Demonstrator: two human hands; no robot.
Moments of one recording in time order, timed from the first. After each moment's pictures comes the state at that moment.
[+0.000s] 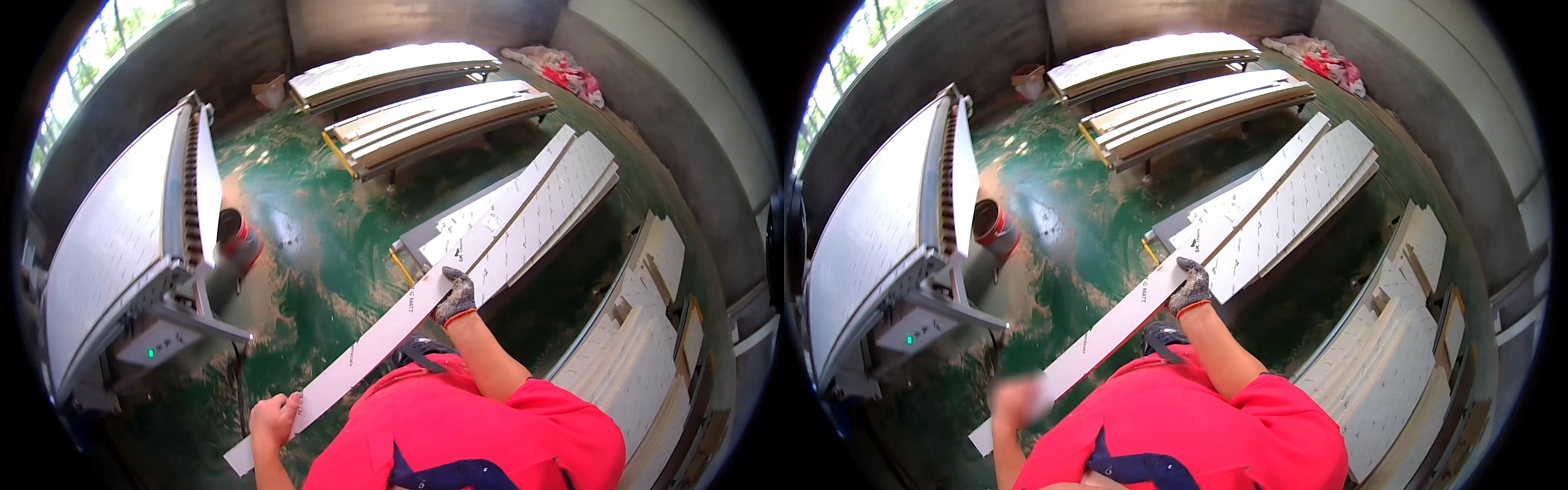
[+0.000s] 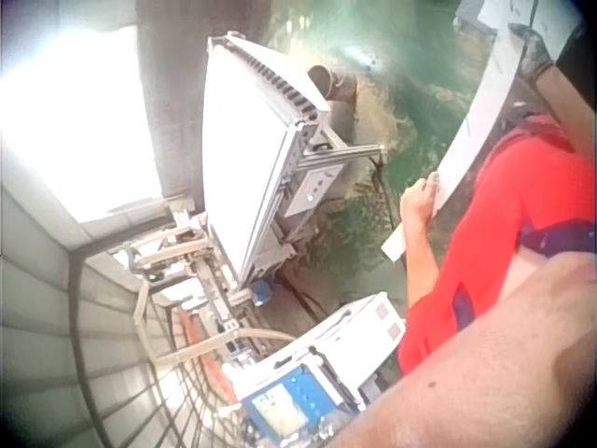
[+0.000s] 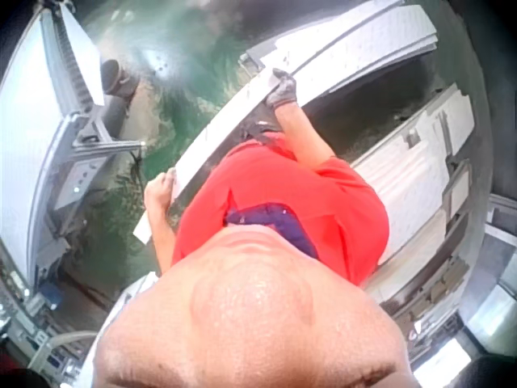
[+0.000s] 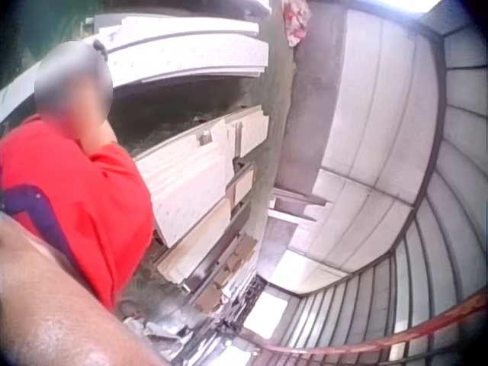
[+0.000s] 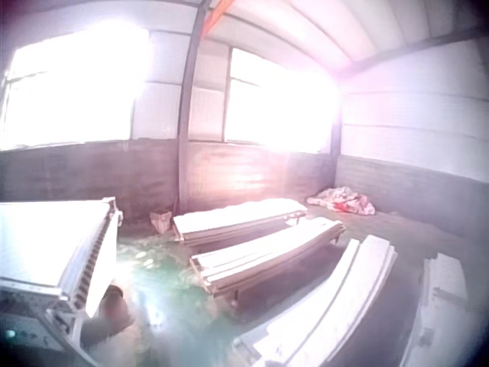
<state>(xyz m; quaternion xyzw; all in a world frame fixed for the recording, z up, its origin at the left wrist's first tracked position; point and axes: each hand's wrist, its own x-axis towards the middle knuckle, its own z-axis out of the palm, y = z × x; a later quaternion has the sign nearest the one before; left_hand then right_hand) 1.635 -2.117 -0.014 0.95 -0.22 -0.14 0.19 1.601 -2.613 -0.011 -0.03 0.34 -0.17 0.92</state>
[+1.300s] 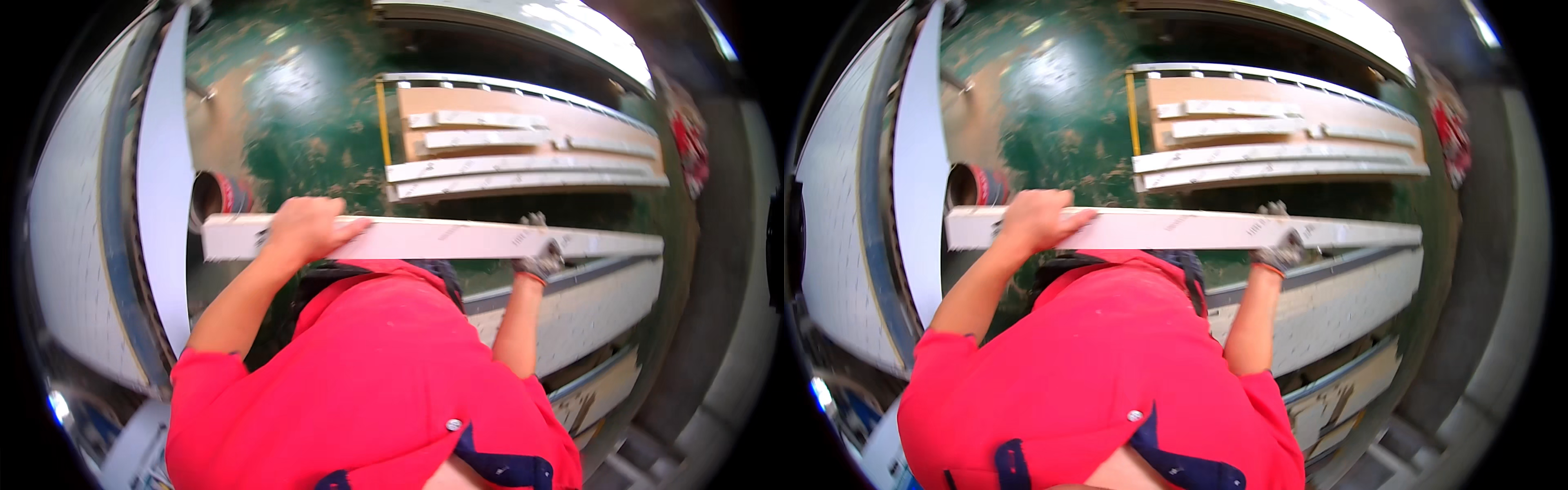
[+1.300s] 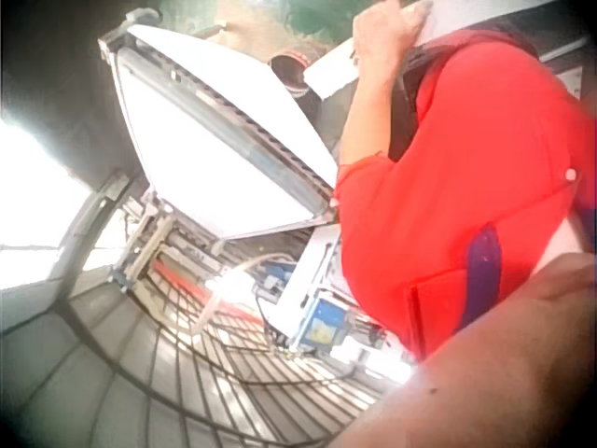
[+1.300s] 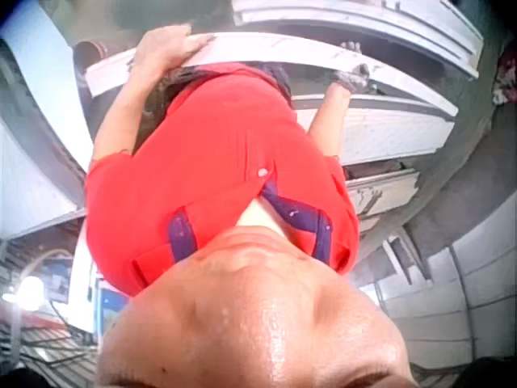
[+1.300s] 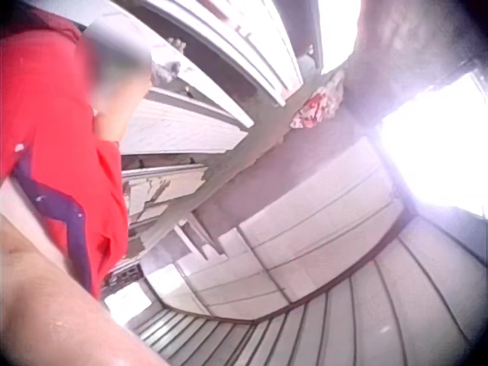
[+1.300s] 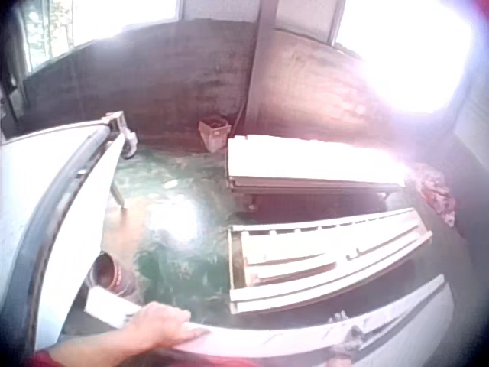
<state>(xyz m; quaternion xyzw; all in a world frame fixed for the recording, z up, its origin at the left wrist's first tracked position) 2.611 -2.783 0.021 0.92 -0.33 -0.16 0.14 2.414 -3.216 -0.104 -0.18 0.29 -0.28 0.90</state>
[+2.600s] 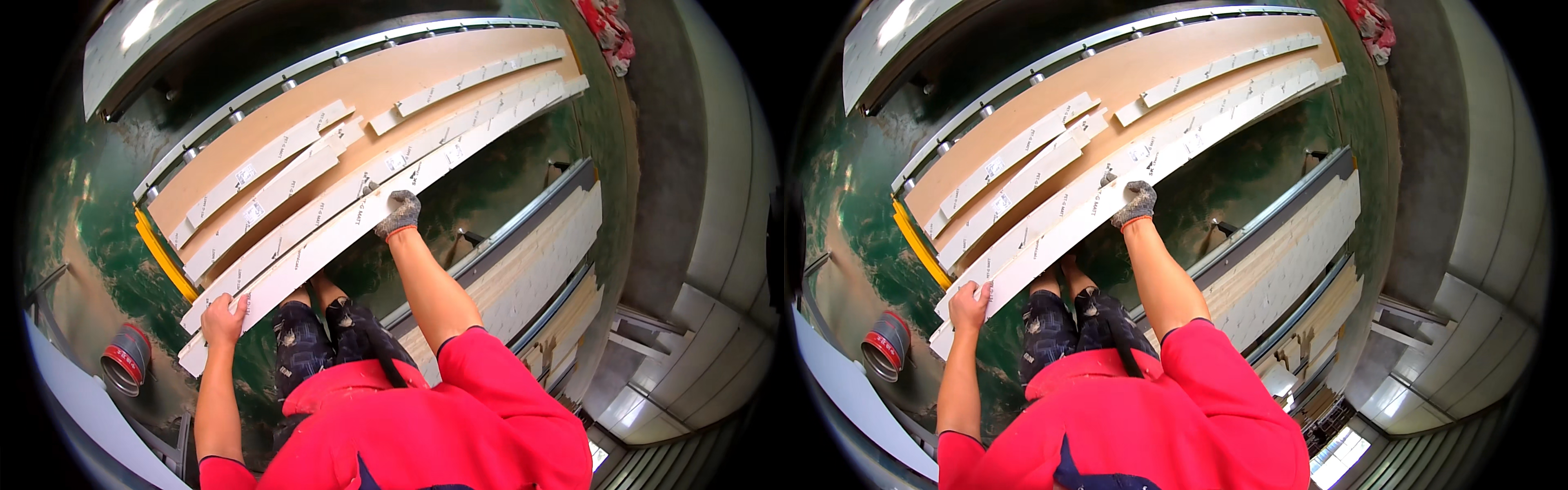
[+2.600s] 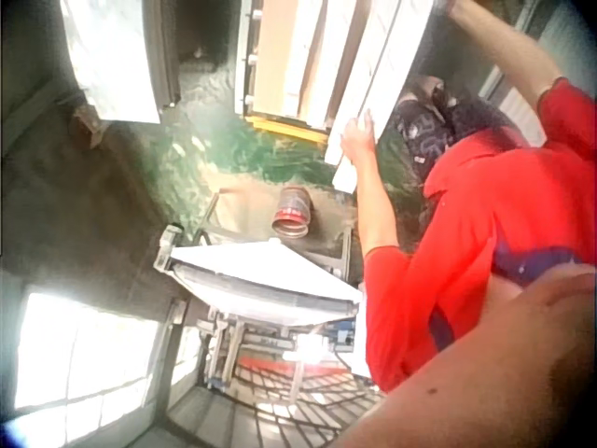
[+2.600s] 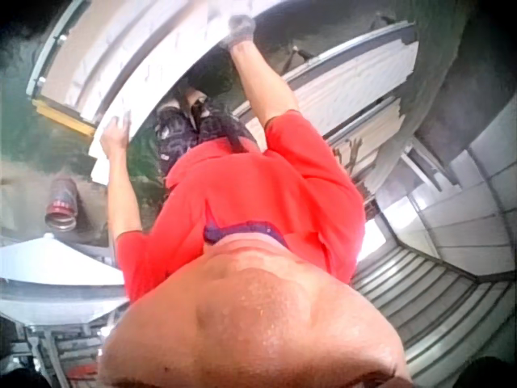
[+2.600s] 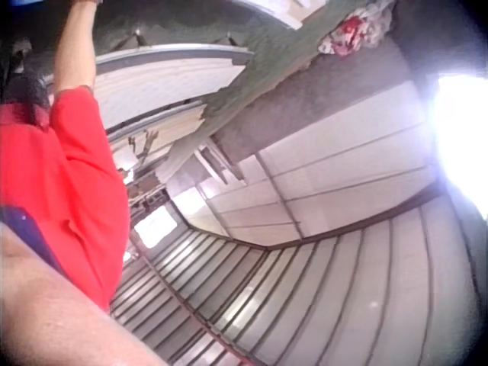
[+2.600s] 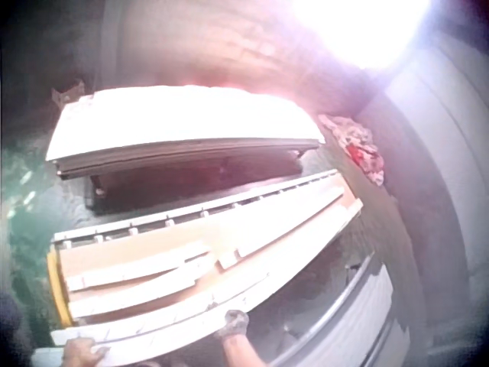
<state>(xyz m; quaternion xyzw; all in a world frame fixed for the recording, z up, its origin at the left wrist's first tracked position) 2.691 -3.301 -0.266 0.94 -0.20 -0.26 0.11 2.578 -3.740 -0.353 -0.02 0.50 -0.20 0.84</state>
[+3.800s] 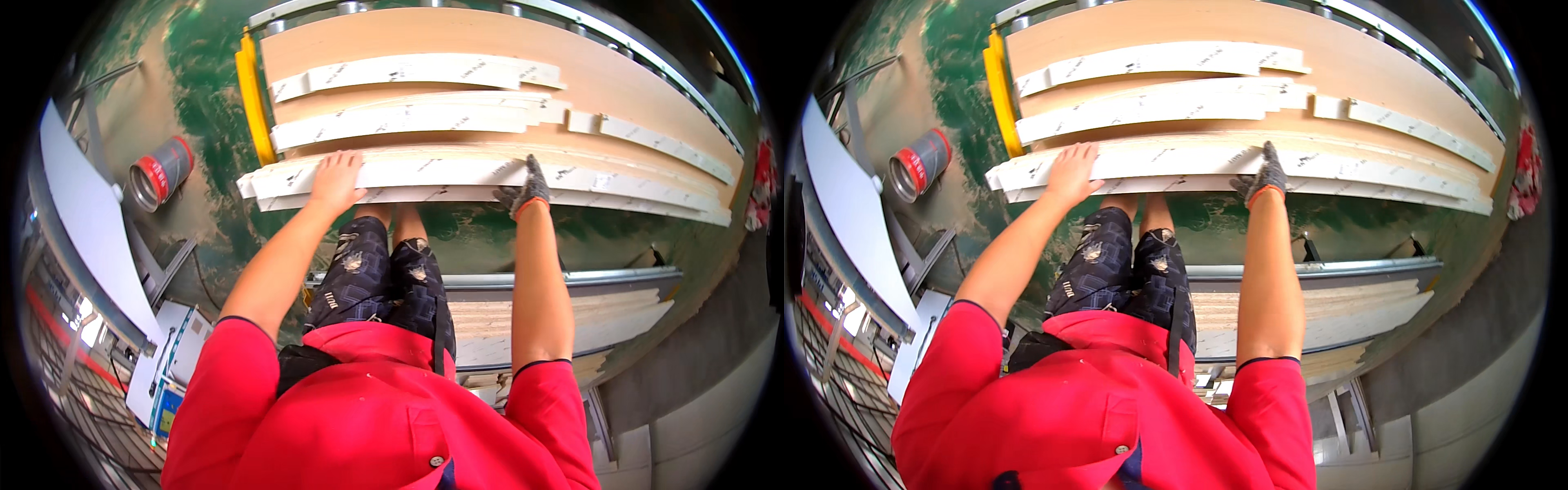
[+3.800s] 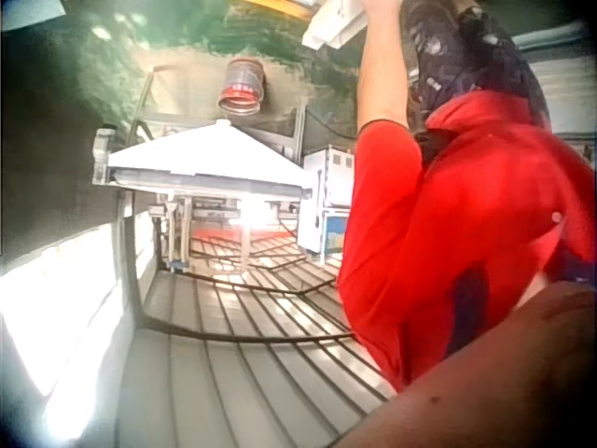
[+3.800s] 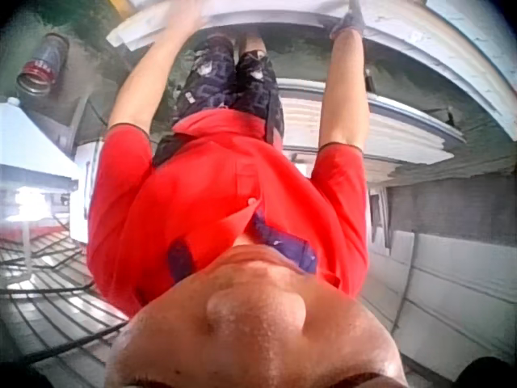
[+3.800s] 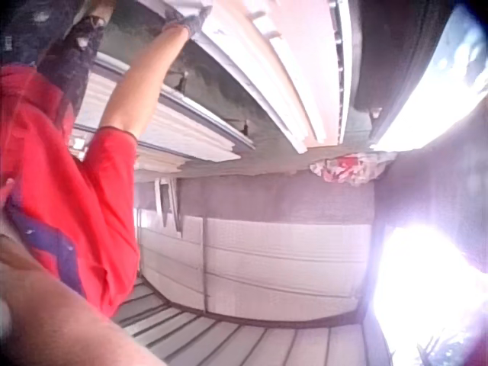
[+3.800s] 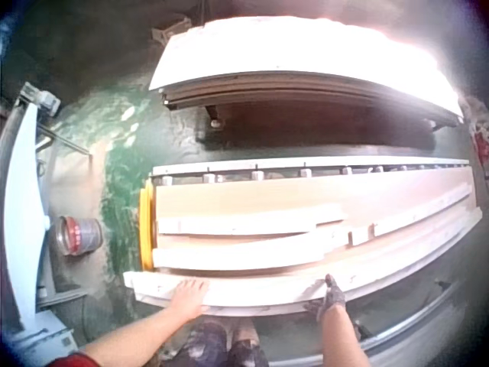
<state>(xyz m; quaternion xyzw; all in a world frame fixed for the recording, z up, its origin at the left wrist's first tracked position) 2.712 -3.324 -0.397 0.90 -0.24 -0.36 0.05 2.659 -3.714 -0.421 -0.31 0.78 0.16 0.52</state>
